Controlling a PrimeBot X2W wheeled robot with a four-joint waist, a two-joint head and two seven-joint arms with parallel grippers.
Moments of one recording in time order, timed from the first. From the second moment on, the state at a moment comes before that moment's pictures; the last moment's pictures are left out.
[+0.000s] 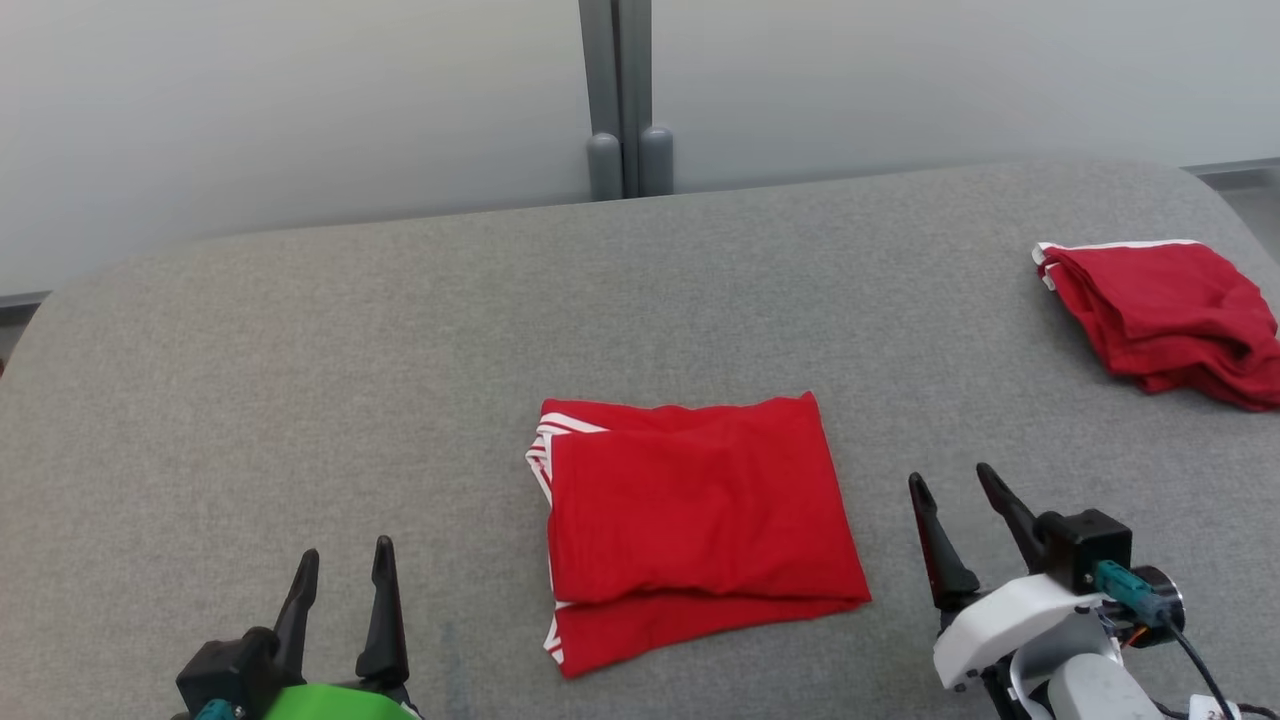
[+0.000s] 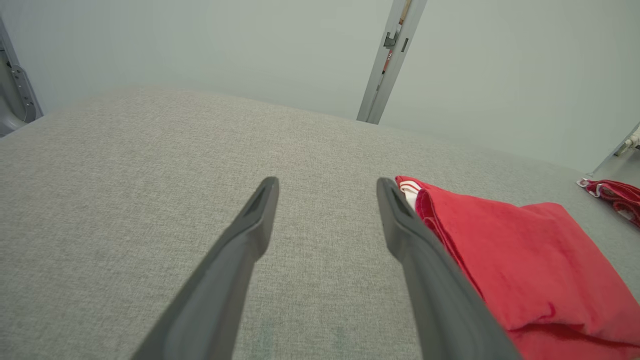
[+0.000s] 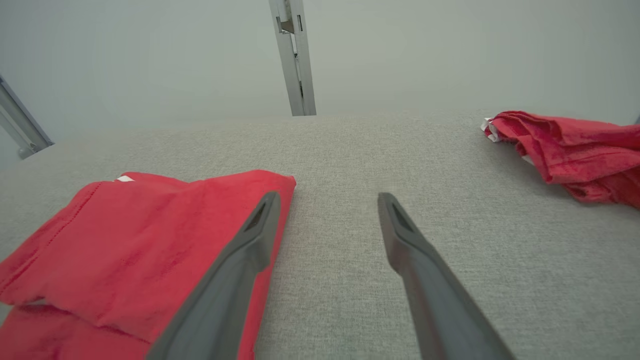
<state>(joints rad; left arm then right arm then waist) 0.05 0.05 -0.06 0.26 -0.35 -0.13 -0.26 -0.14 -0.05 0.06 0.40 0.18 0.13 -0.26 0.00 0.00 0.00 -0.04</state>
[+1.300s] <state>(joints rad) -0.04 0.05 -0.07 0.29 -0.37 -0.13 -0.26 -0.44 -0.05 0.18 0.61 0.21 0.13 0.26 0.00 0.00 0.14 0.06</state>
